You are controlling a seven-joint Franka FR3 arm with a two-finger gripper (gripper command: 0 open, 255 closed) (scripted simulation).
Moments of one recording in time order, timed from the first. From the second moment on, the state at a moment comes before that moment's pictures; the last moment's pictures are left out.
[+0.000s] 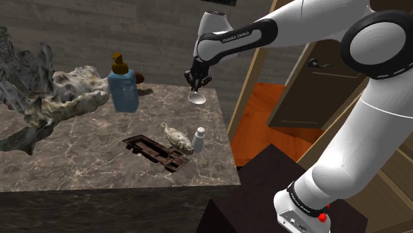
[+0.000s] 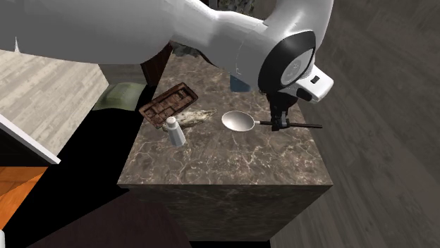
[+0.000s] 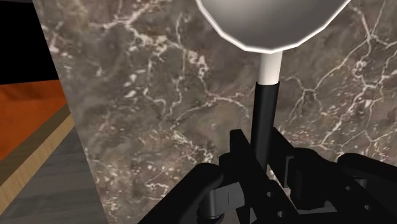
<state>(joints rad) -0.12 0.20 0.23 -1.94 -0.06 2.28 0.75</state>
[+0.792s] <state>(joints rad) -0.13 0.14 0.23 -1.84 -0.04 2.13 0.74</state>
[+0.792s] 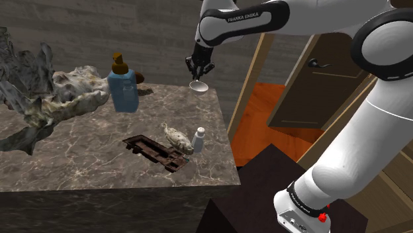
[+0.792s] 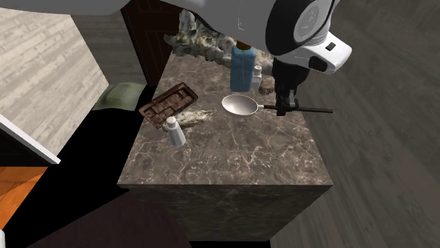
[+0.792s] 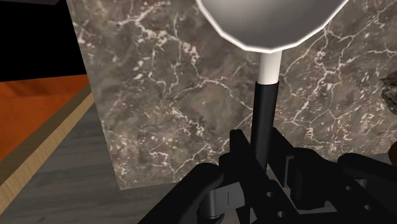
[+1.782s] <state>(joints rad) -0.13 0.12 0.24 -1.67 -0.03 1.93 0.73</state>
